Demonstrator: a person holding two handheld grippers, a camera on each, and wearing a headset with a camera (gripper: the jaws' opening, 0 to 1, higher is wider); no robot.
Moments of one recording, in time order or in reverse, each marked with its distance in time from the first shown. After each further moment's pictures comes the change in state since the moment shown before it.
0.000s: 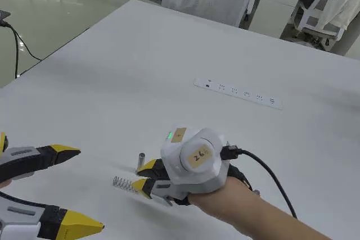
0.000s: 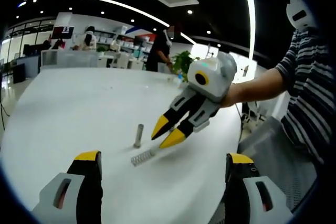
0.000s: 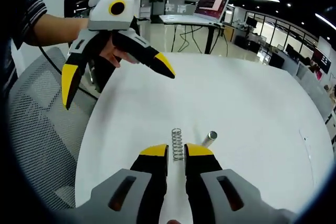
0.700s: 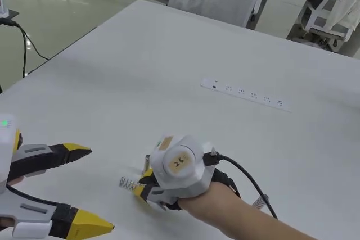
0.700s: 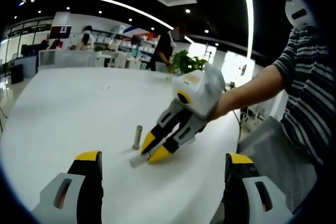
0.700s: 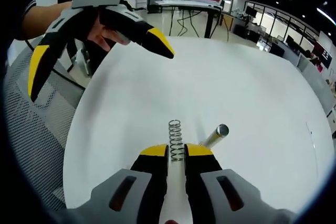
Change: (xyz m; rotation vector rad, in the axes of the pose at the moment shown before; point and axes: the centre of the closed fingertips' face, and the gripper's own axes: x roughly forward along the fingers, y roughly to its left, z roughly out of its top) left arm 0.003 0.001 0.000 -0.002 0.006 -0.013; right arm 0.031 -0.002 -0.022 0.015 0.097 -0.008
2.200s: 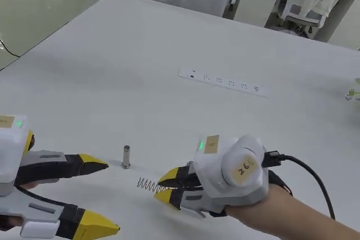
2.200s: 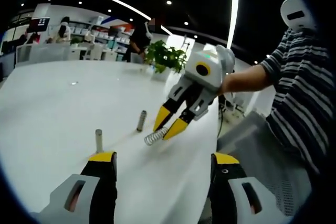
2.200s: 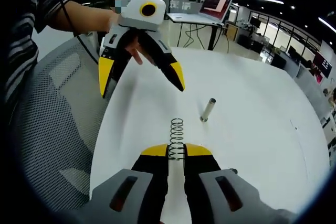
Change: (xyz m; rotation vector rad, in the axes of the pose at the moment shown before) left arm 0.039 -0.050 -0.003 0.025 0.086 -0.218; right arm -0.104 0.024 -0.026 -0.068 -0.069 0.021
